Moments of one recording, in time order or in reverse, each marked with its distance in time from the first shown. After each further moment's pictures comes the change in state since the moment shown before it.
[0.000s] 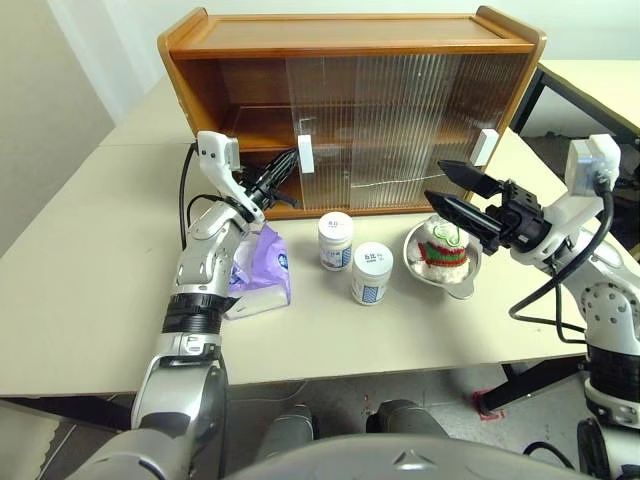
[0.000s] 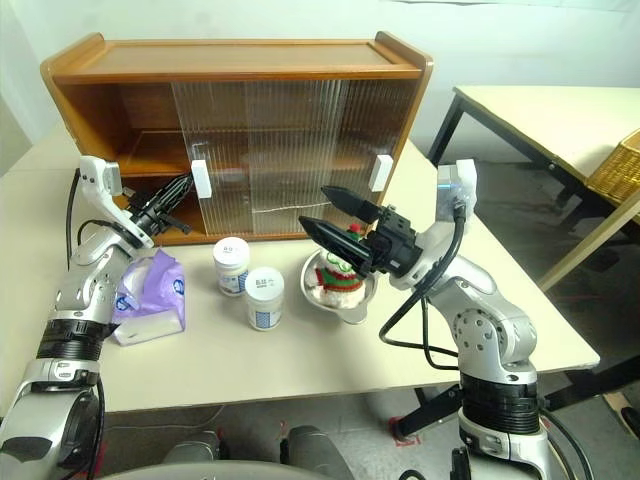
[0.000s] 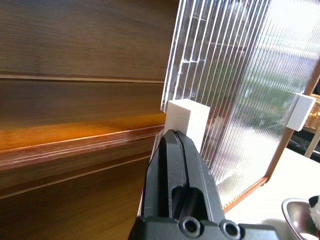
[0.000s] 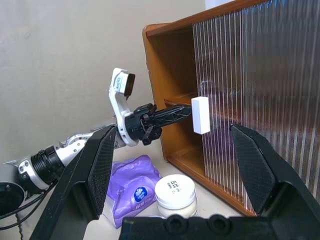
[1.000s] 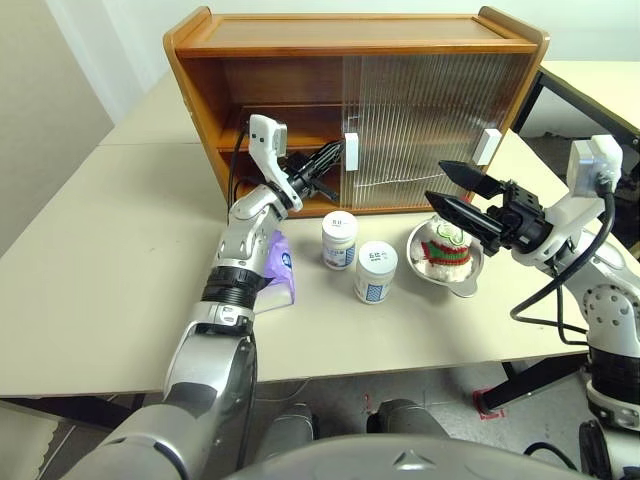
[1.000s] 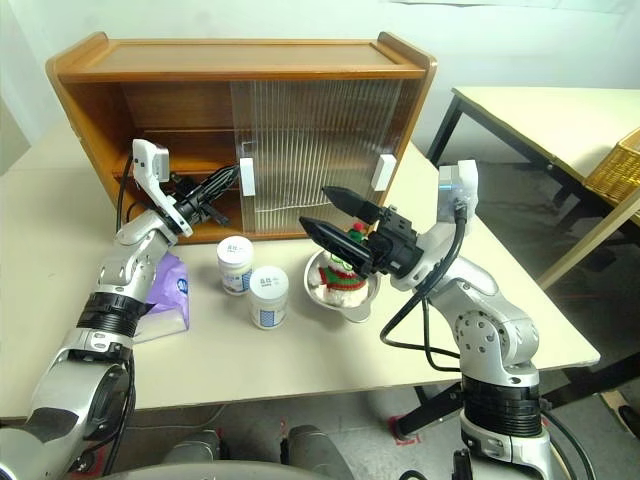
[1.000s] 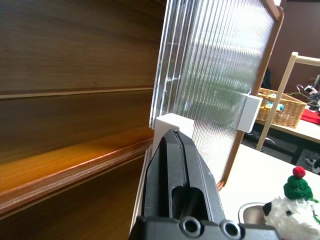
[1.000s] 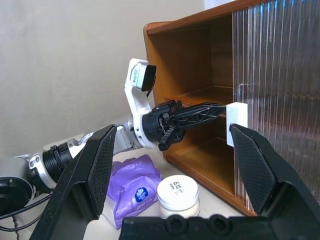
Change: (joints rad) left arm -0.134 -0.096 -0.064 0.121 0.039 -0.046 -0.077; right arm 0.006 -0.001 -0.001 -0.014 0.008 0.000 -0.008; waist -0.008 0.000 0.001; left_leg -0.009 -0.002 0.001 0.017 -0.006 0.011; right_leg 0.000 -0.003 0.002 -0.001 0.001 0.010
